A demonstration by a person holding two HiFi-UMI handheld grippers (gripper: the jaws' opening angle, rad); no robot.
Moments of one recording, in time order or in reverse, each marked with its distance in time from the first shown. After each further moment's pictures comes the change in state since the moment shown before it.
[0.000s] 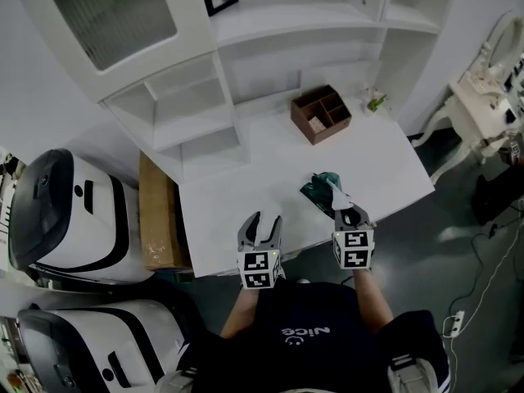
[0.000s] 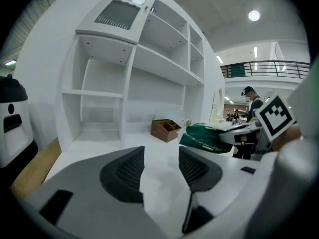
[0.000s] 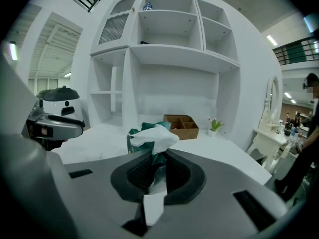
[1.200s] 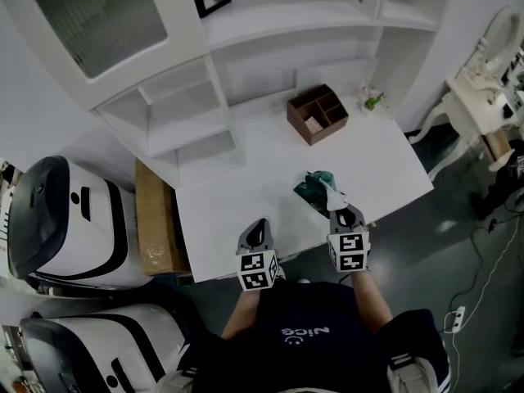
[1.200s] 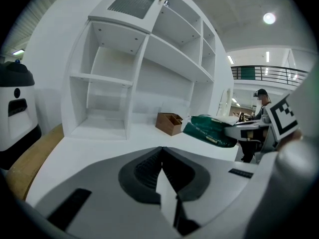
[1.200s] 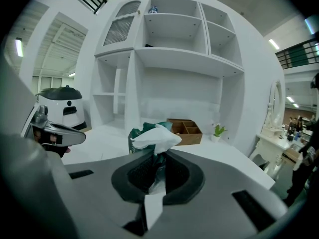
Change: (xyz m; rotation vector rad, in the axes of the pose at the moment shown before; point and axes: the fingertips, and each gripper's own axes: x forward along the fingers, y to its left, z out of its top) left arm 0.011 0.015 -0.025 -0.104 0.062 0.035; right arm 0.008 0.010 0.011 -0.036 -0.045 0.016
